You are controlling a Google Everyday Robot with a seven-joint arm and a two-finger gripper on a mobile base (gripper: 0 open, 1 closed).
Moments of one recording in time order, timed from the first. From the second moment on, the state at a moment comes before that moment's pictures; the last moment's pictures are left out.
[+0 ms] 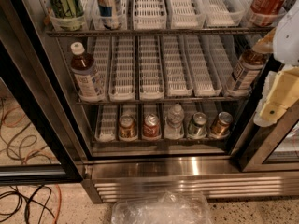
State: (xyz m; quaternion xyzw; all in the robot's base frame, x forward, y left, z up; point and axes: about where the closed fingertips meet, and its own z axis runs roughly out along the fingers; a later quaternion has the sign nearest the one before) arm 0.438 -0.217 0.976 -0.60 0.78 -0.03 0.16
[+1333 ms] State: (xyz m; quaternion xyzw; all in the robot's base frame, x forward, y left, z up) arm 0.416 -0.192 0.902 -0.54 0.77 0.07 0.33
